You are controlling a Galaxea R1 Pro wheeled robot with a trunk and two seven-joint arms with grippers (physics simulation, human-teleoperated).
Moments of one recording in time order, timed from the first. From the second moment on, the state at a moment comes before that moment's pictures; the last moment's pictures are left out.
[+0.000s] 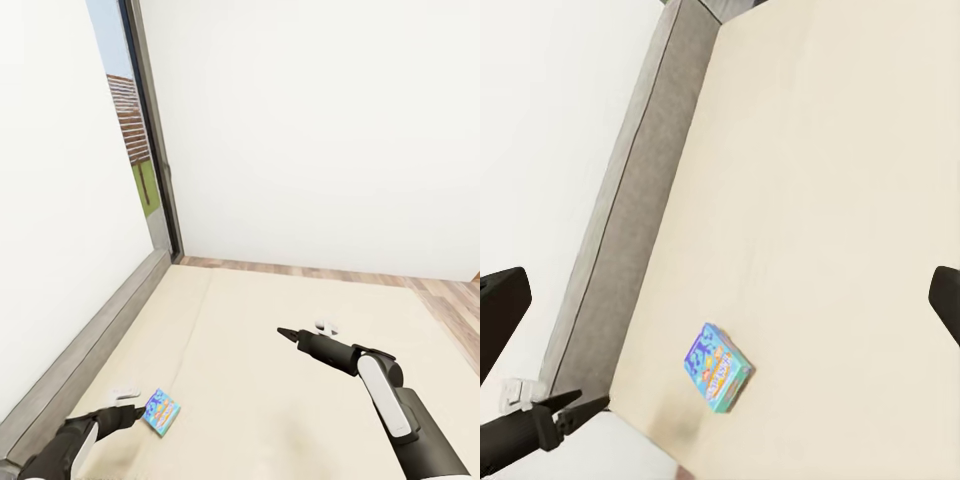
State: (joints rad) left arm -0.45 0.17 0.21 -0.59 -0.05 0.35 -0.28; right arm -0.40 -0.12 0.05 -1.39 -0.75 0.82 0.20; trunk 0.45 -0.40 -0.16
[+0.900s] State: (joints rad) left arm -0.45 0.14 0.21 -0.75 -0.05 0.41 -0.29; right arm -0.40 -0.12 0.03 -1.40 -0.75 0.81 0.26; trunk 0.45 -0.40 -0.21
